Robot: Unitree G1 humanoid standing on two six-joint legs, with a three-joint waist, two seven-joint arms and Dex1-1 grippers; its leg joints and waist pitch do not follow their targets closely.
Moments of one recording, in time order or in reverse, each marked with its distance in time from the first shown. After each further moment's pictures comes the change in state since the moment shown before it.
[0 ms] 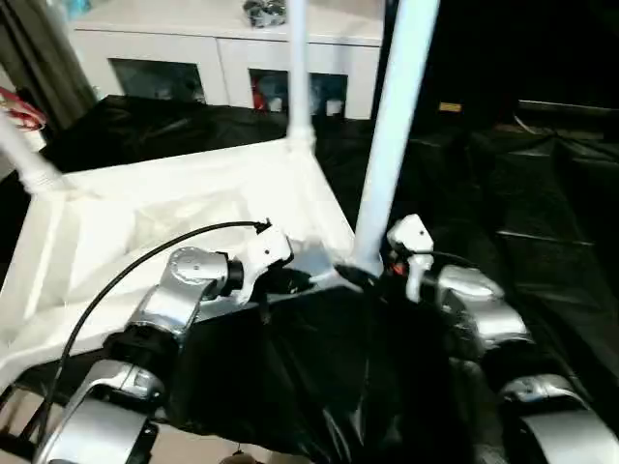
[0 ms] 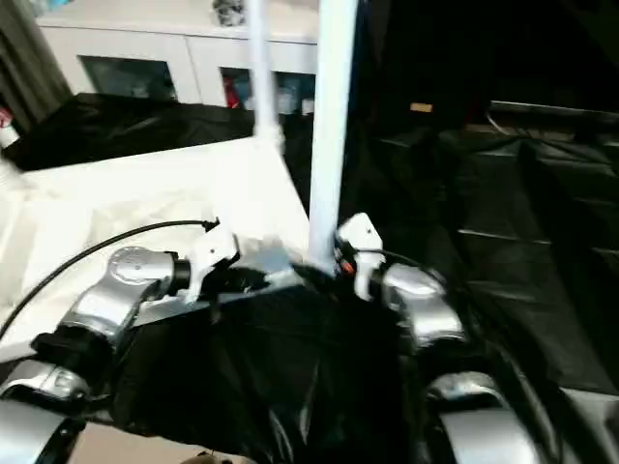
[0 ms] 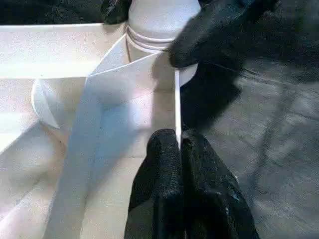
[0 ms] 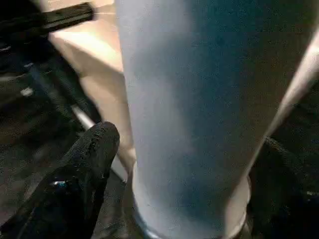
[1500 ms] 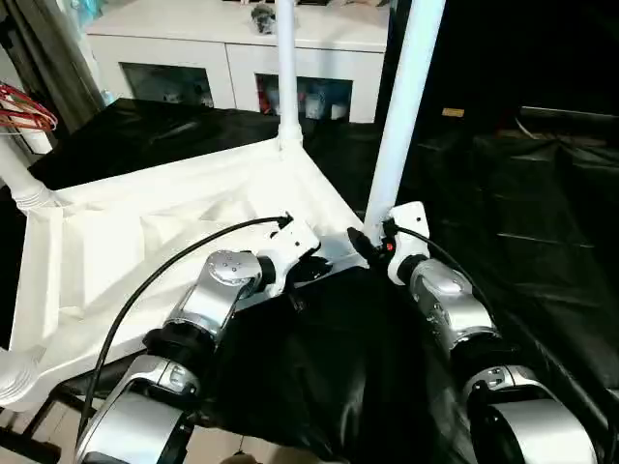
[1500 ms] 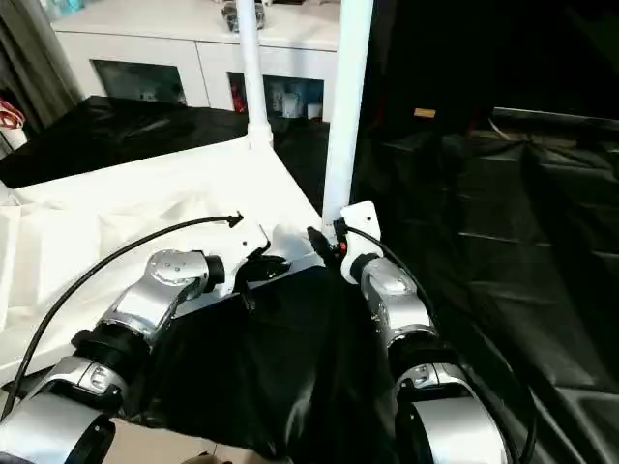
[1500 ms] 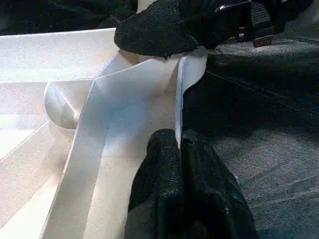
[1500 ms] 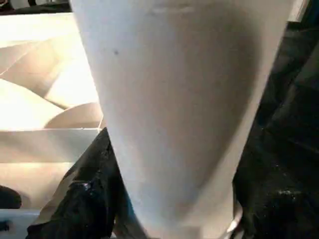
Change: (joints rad) left arm -0.050 -0.149 0.017 0.073 0.082 0.049 0.343; right arm -0.079 0.171 -0.125 0.119 -0.026 0.044 -0.615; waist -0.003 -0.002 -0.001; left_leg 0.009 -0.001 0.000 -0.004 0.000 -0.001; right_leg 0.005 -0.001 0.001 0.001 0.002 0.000
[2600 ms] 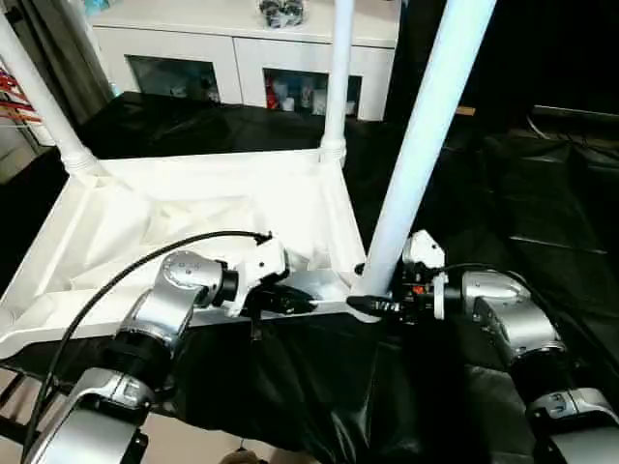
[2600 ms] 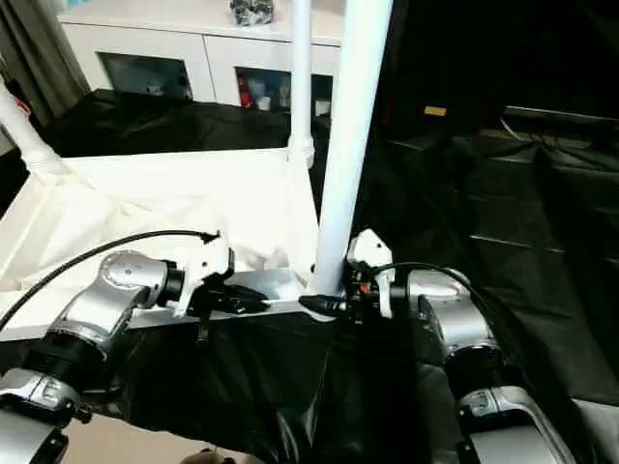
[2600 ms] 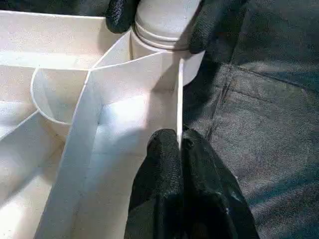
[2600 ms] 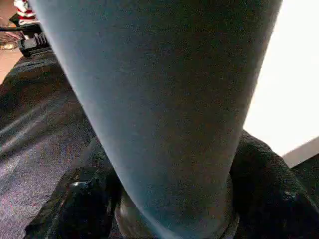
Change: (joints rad) left arm 0.076 0.169 -0.031 -0.121 -0.101 -0.022 -0.445; right arm 0.132 -0.252 0.165 -0.268 0.059 0.095 0.798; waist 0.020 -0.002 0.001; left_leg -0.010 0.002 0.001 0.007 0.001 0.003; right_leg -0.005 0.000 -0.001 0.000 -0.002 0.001
